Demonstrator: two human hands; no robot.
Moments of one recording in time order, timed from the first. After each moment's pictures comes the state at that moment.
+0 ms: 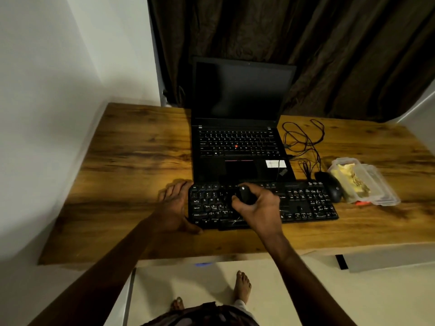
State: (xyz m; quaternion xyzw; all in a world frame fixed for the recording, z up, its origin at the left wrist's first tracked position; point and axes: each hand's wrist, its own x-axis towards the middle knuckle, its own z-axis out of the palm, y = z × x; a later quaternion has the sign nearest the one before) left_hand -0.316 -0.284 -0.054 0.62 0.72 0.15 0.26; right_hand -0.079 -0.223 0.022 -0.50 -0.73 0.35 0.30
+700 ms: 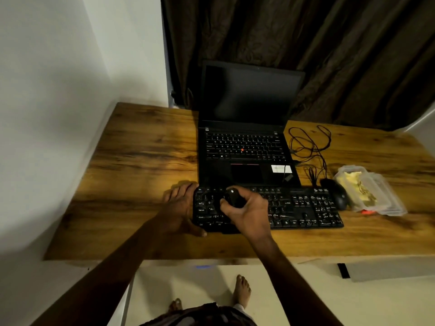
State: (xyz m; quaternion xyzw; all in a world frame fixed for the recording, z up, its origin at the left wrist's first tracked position) left_hand -0.317 -0.284 -0.054 0.63 0.72 0.13 0.25; right_hand -0.110 -0.233 0.019 -0.47 -0.73 0.41 0.29
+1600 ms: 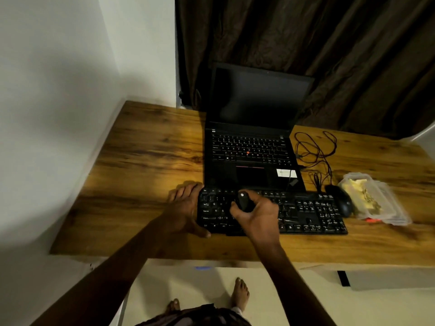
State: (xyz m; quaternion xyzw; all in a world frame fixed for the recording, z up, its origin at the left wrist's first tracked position) left_hand -0.318 -0.284 -0.058 0.63 0.72 0.14 0.25; right_hand -0.105 -0.233 0.017 -0.52 -0.73 0.36 0.26
